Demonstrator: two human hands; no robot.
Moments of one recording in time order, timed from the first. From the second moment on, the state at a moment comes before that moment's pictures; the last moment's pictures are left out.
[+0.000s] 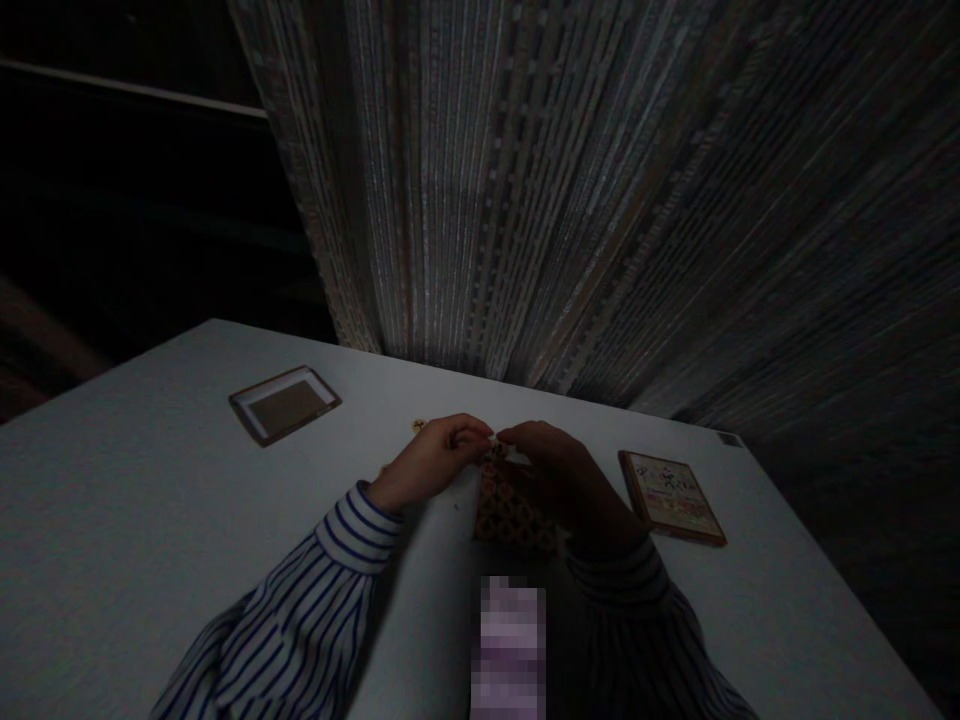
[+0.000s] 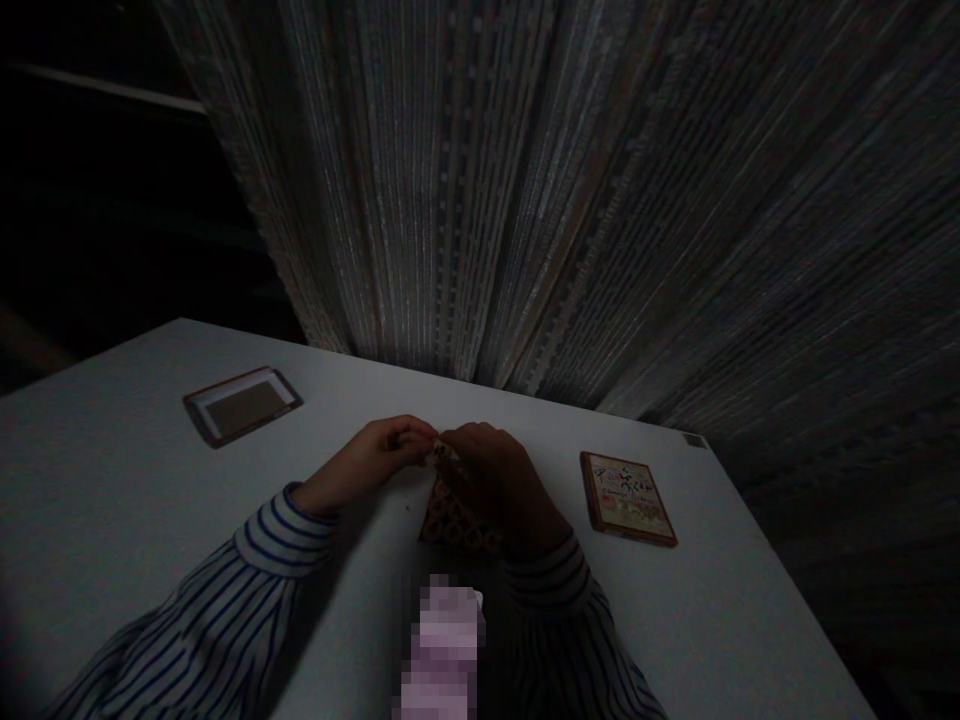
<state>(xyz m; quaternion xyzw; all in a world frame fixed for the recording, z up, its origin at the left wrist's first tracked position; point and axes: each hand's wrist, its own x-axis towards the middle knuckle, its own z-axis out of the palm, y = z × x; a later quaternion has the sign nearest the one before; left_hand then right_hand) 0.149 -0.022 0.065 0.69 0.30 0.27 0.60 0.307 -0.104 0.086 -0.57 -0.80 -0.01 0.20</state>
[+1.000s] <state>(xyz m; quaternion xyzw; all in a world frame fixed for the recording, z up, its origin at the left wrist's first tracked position) 0.142 -0.019 0.054 0.88 0.33 0.17 0.29 0.333 -0.103 0.079 -0.59 -0.78 -0.02 0.22</state>
